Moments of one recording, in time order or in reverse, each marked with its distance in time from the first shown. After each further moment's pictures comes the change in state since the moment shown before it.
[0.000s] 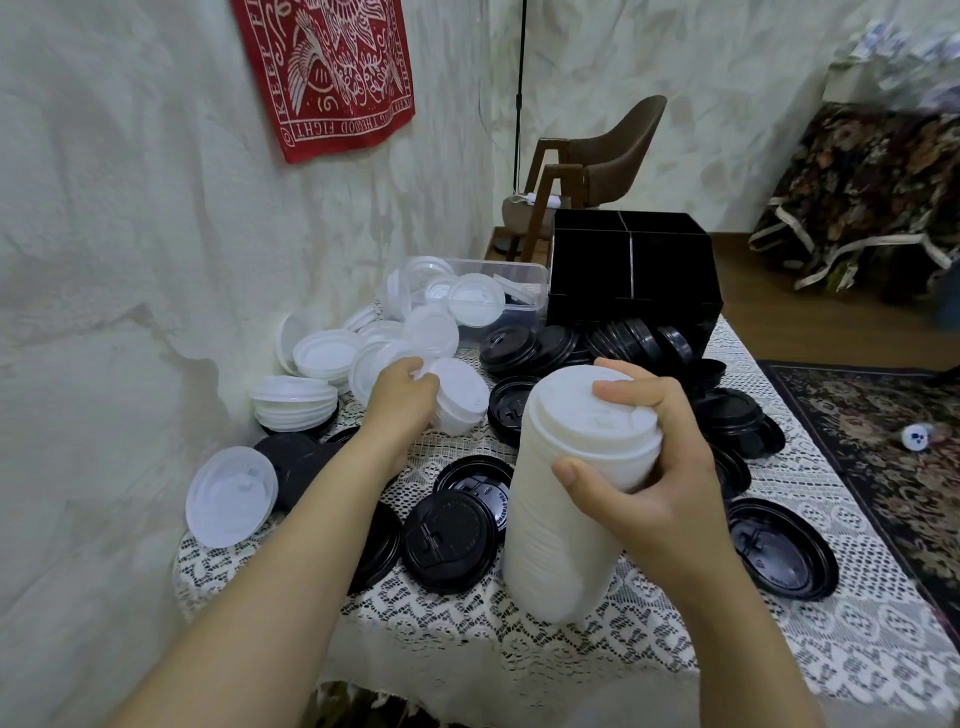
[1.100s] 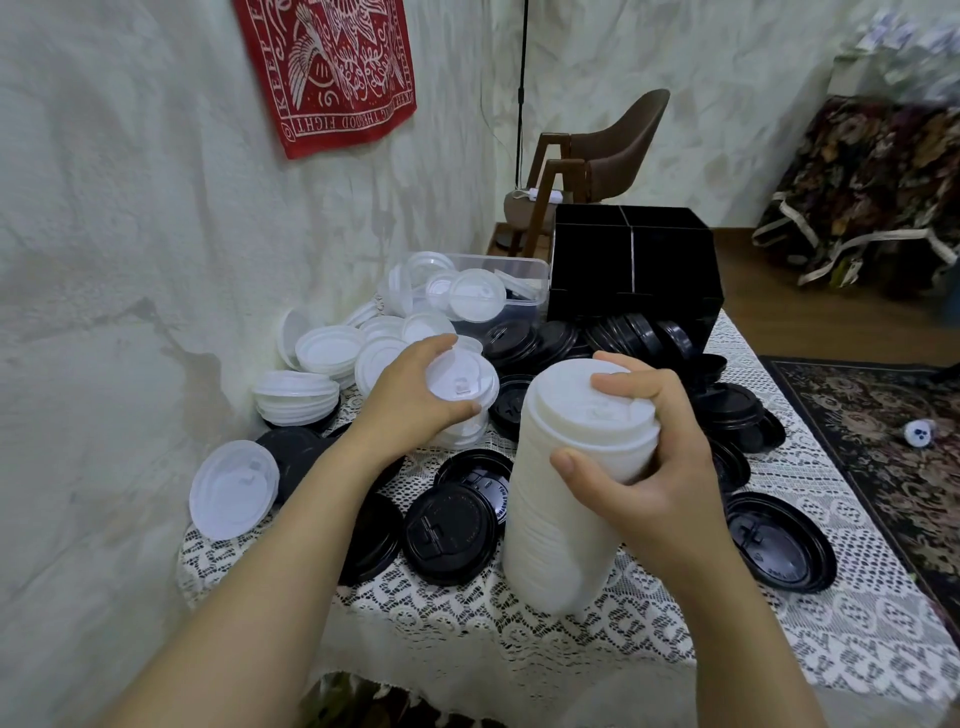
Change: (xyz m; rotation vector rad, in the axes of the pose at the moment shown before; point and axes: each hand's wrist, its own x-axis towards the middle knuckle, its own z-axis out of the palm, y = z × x) left_hand -0.016 0.004 -0.013 0.333 -0.145 0.384; right_hand 0.001 0.001 -0.001 0.002 0.001 0.004
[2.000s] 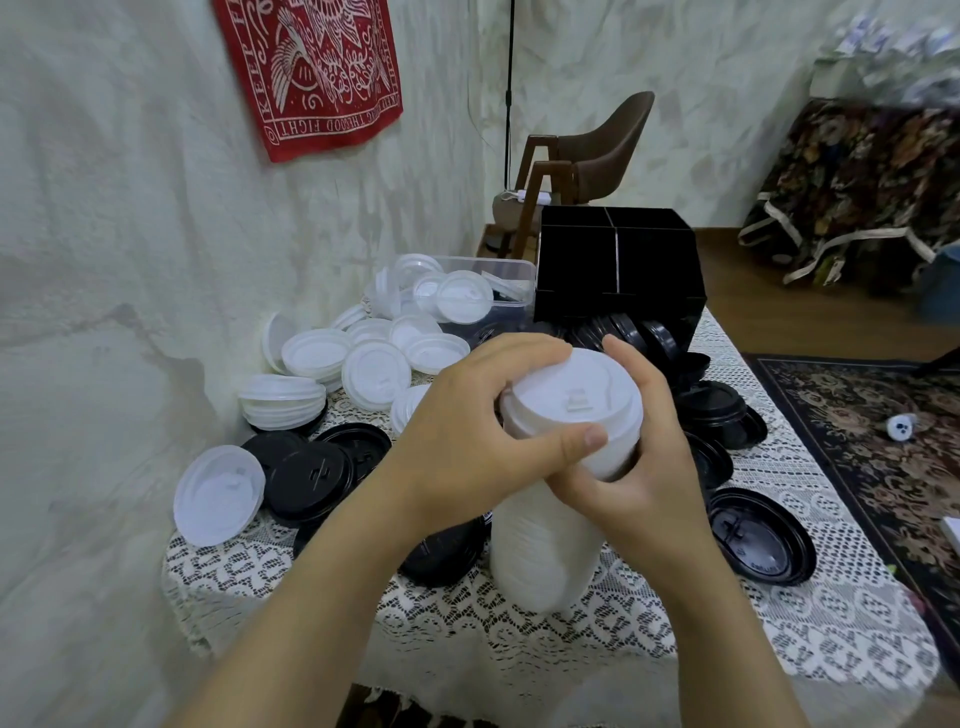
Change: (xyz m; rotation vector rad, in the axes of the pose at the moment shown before) left_hand -0.072 0.099 0.001 -0.250 -0.138 0.349; right_hand -0.002 0.002 -0.003 -0.002 -0.005 0.103
